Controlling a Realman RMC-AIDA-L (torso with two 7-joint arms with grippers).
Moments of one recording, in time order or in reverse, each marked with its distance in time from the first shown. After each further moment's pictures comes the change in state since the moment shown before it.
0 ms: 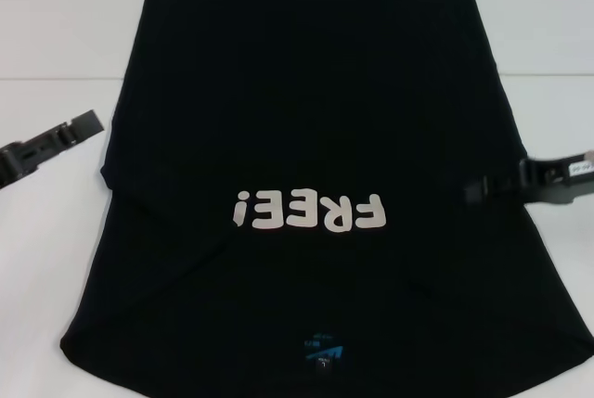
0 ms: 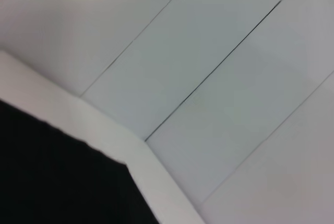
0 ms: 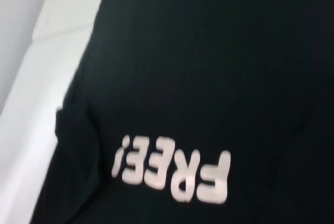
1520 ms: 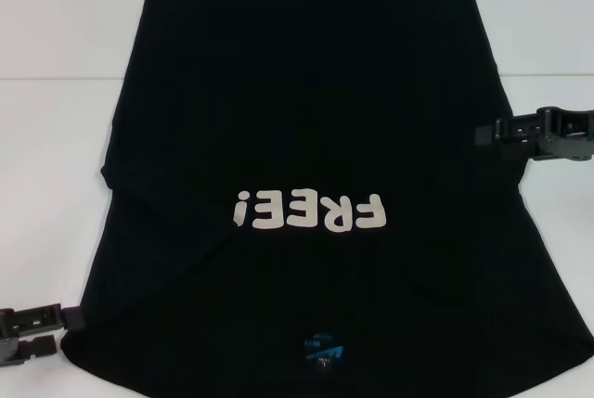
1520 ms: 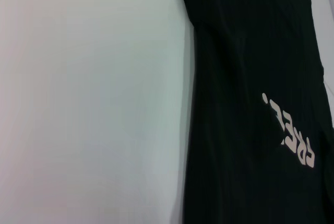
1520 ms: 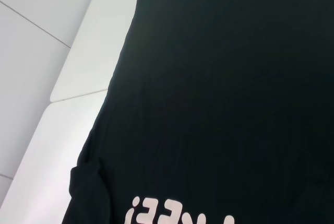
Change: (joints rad) left arm 0.058 0.069 0.039 0.016 0.538 -0.033 -0.414; right arm -0.002 -0.040 0.049 -0.008 0.088 0.022 -0.014
